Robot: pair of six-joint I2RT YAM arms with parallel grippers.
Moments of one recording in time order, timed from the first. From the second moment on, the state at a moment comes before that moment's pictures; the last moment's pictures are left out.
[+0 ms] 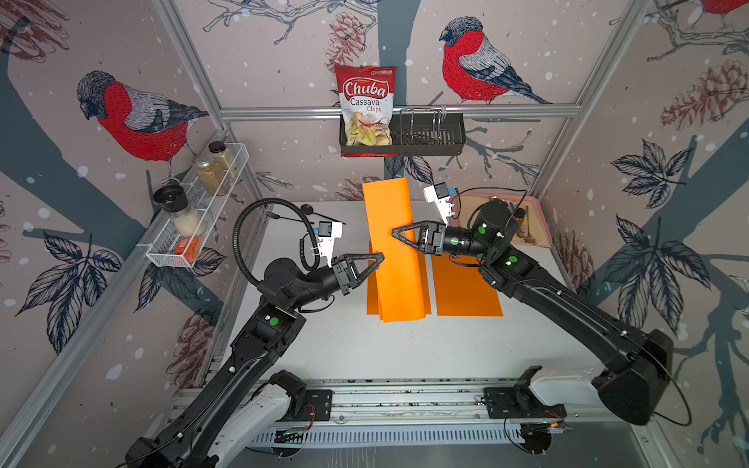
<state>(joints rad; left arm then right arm) -0.49 0.81 0.78 0.21 0.71 -0.94 0.73 1.32 1.23 0.21 -0.76 0.86</state>
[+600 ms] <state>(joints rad) -0.49 0.80 0.78 0.21 0.73 -0.94 0.77 1.32 1.27 0.12 -0.66 0.78</state>
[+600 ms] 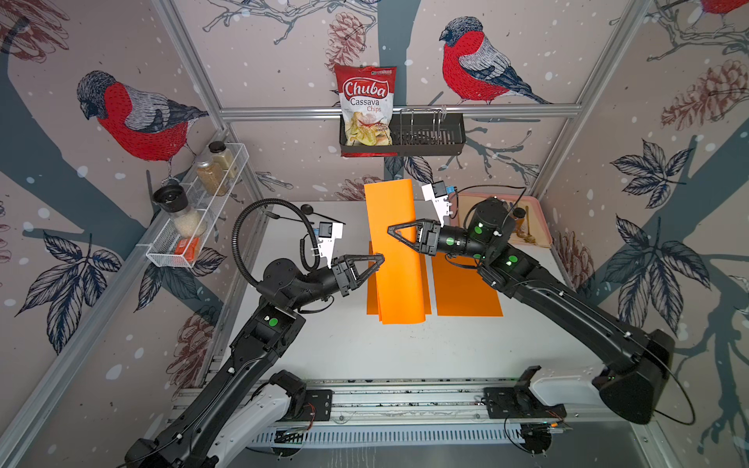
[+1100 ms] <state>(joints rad) -0.49 0.80 0.78 0.21 0.73 -0.94 0.77 1.32 1.27 0.13 -0.66 0.77</state>
